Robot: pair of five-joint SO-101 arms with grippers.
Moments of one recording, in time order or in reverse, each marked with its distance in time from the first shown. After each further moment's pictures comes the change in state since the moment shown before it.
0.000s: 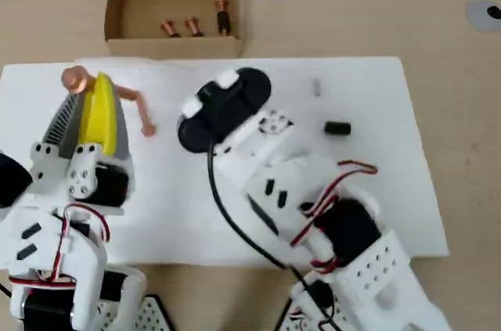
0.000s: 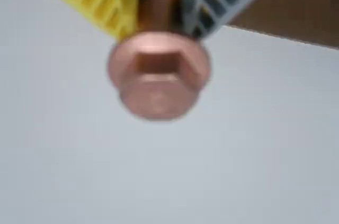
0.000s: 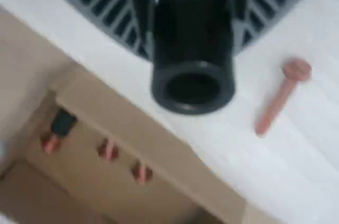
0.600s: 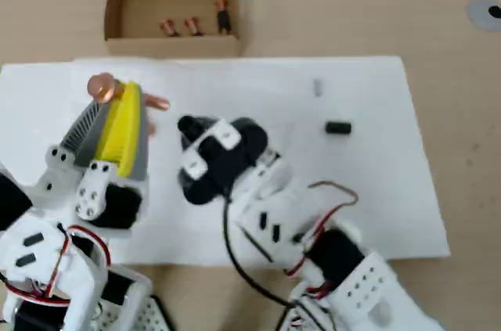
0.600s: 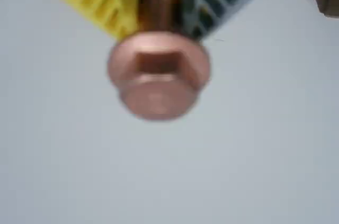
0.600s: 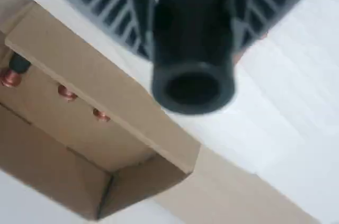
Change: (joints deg) left arm 10.8 -0.4 -3.7 0.0 0.1; right arm -5.9 -14.9 25.3 -20.4 0.0
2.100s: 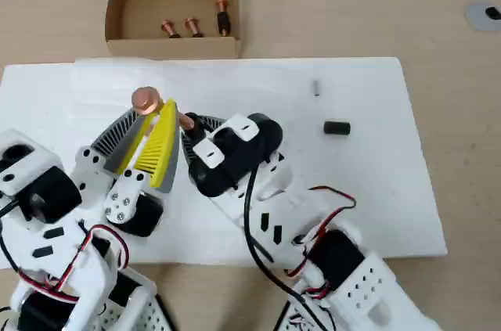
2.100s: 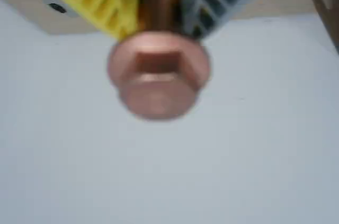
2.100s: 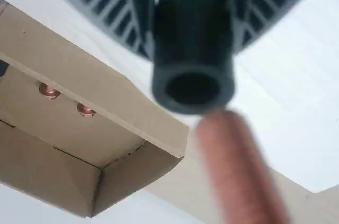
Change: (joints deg) left arm 8.0 0.0 1.1 5.3 -7.9; right arm 0.0 -1.1 0.5 -0.9 -6.9
